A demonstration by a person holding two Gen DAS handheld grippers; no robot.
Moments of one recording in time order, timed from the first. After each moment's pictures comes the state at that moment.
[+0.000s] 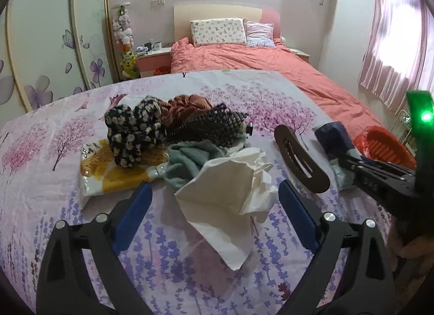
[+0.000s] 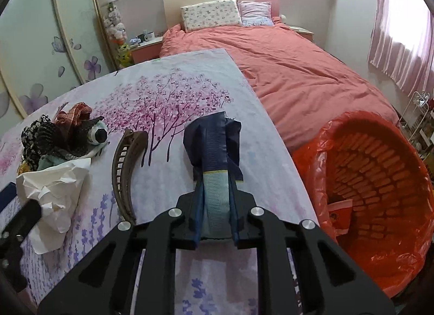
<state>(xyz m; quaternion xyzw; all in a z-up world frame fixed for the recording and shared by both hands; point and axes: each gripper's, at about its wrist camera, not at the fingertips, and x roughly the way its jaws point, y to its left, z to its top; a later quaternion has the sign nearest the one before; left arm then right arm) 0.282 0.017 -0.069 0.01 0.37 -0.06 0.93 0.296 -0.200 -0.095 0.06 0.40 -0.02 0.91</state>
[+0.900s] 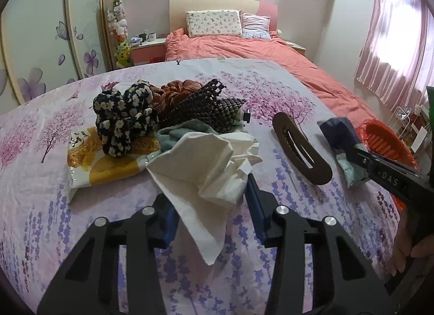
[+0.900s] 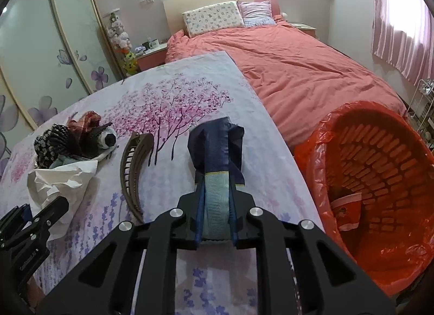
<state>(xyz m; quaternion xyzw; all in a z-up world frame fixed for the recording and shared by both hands) 0.284 0.020 -0.081 0.00 0.39 -0.08 0.92 0.284 -0.213 -0.094 0.11 0.39 0.01 0.92</state>
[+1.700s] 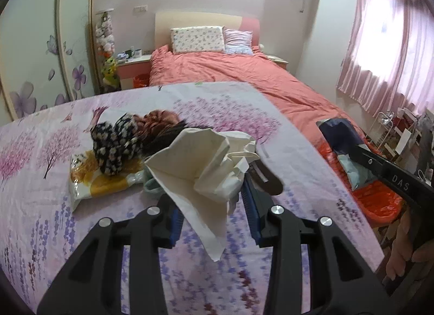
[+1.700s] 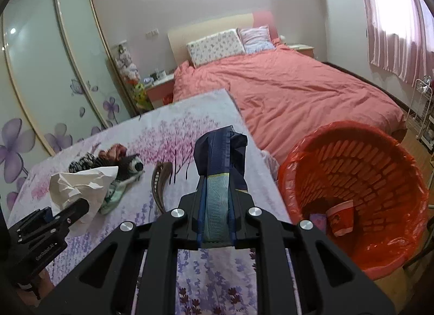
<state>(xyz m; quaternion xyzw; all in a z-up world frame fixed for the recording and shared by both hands) 0.251 0.003 -0.034 0.00 0.35 -0.12 0.93 0.233 -0.233 -0.047 0.13 0.31 0.01 0.94</state>
